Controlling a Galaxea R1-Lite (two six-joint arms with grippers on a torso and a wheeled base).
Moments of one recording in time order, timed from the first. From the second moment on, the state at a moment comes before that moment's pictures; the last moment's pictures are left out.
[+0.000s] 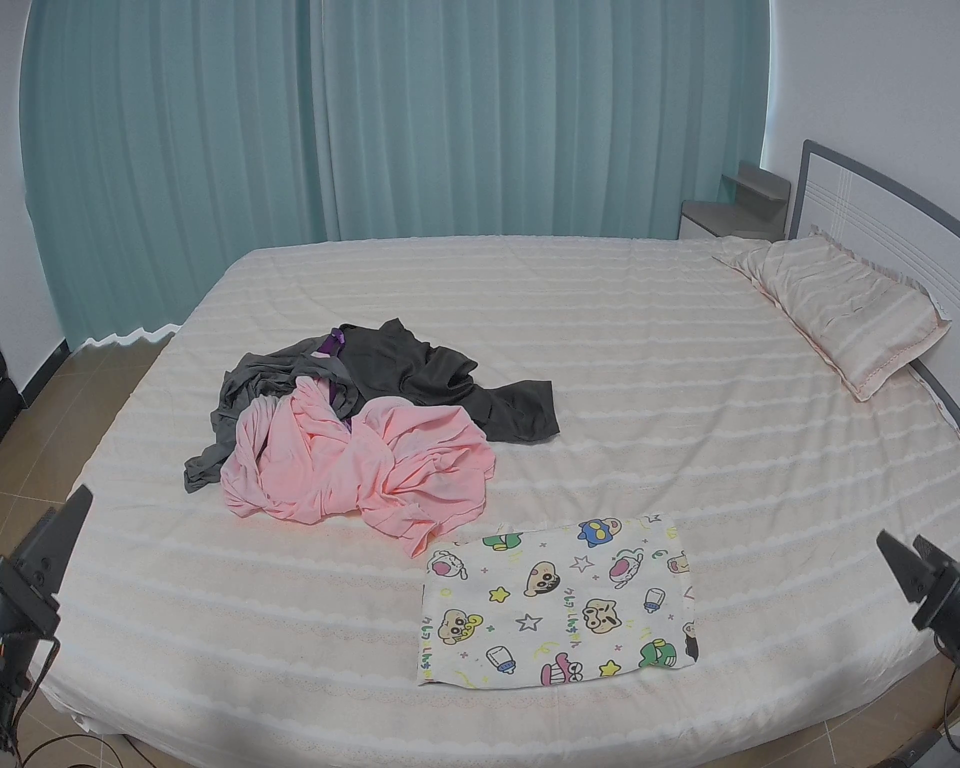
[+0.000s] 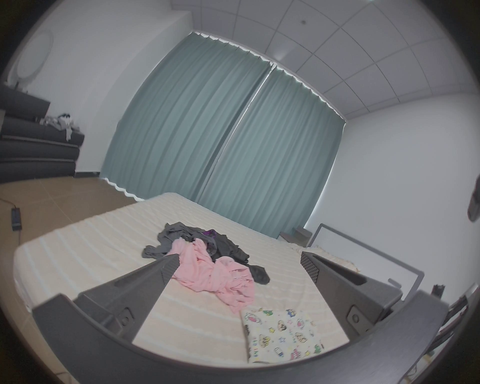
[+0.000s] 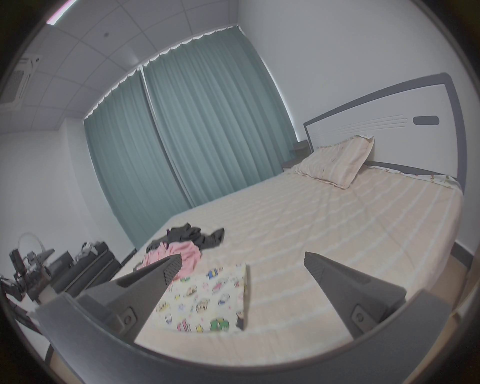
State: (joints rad) left arm -0.27 0.66 -0.17 -0.56 0.16 -0.44; right arm 0.04 0.77 -0.06 -0.56 0.06 0.35
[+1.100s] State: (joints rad) left arm -0.01 0.02 -0.05 -0.13 0.27 0.05; right arm 0.01 0.01 -0.11 0.18 -0.20 -0.02
